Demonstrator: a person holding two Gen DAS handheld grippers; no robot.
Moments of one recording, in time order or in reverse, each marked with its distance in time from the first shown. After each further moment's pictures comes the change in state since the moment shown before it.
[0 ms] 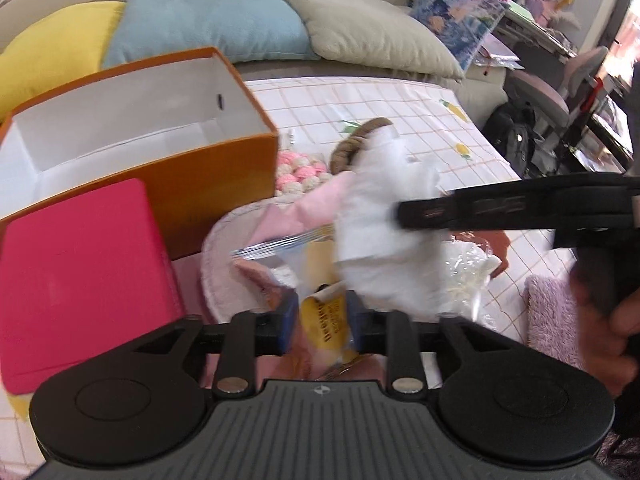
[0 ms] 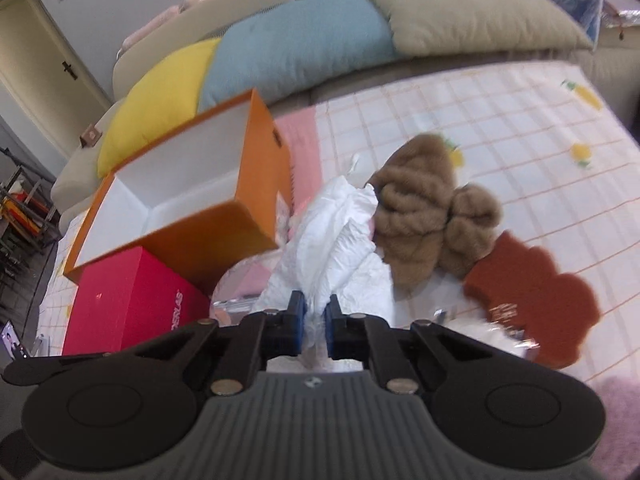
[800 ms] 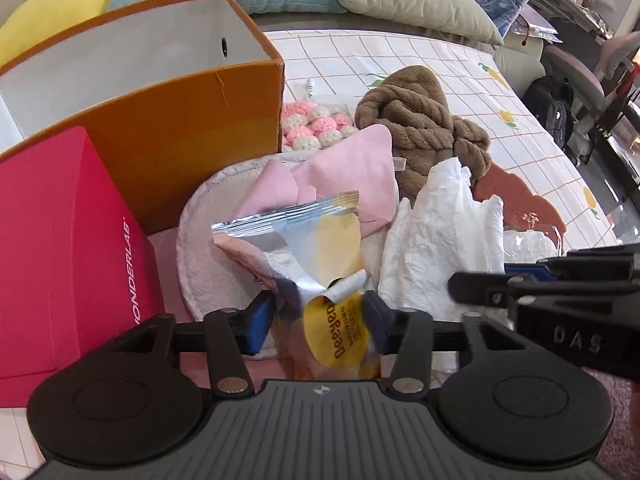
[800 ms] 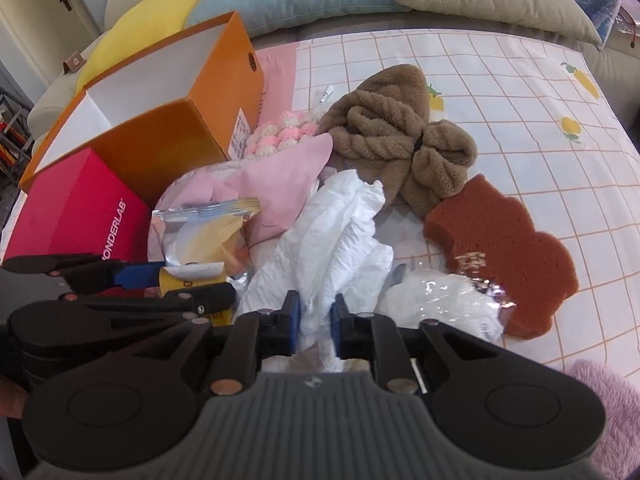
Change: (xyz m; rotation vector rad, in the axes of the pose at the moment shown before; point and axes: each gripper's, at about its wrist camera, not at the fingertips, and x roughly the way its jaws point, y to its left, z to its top) left arm 0.069 -0.003 -0.003 -0.027 0.091 0.078; right arm 0.031 -0.017 -0.034 -0.125 0.157 -0.071
